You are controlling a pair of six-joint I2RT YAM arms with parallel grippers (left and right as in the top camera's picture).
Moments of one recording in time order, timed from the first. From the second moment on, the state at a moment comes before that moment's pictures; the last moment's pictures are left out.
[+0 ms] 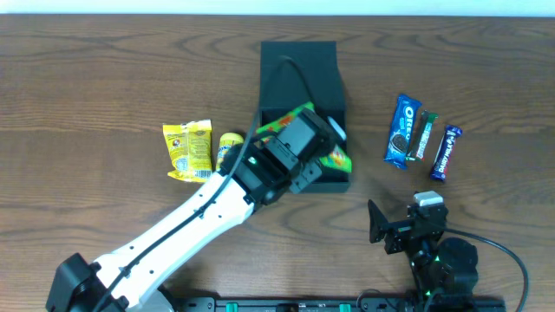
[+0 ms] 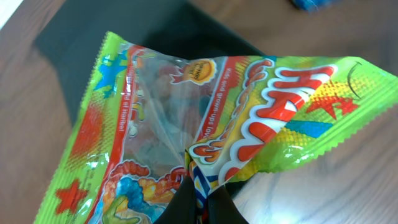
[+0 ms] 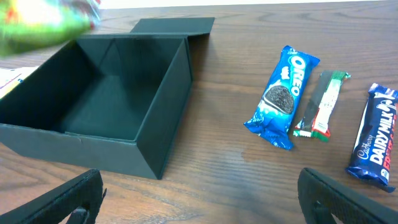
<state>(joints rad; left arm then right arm) -0.84 1.53 1.31 -0.74 -0.12 0.18 0.06 0.01 0.14 -0.51 -0.18 0.07</state>
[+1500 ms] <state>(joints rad) -0.66 1.54 1.16 -0.70 0.11 -0.06 0.06 0.01 0.14 -0.51 -0.18 0.07</state>
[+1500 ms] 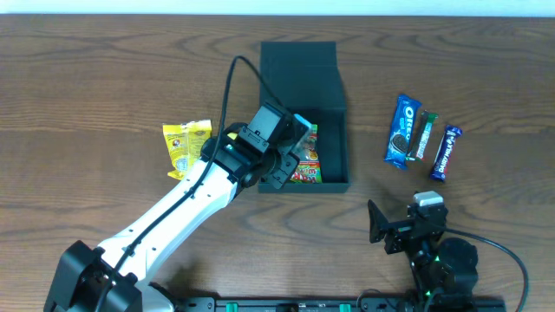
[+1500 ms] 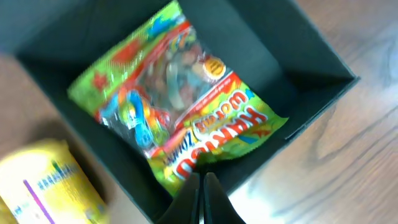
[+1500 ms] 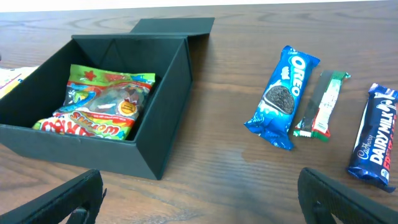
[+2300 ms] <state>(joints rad) -0.66 1.47 1.16 -0.88 0.19 -0.27 0.06 0.01 0.14 -0.26 -0.48 0.83</state>
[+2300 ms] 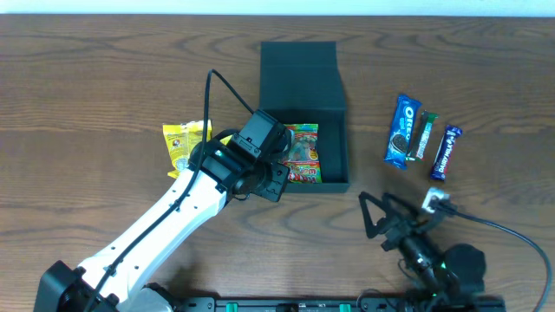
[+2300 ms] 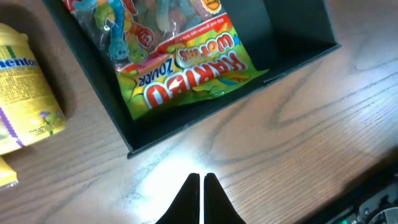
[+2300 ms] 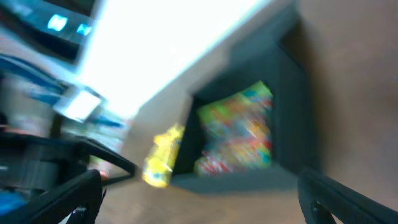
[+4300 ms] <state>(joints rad) -0.66 1.47 1.16 -0.84 0.20 -0.27 0.03 1.99 1.34 -0.79 0.01 0.40</state>
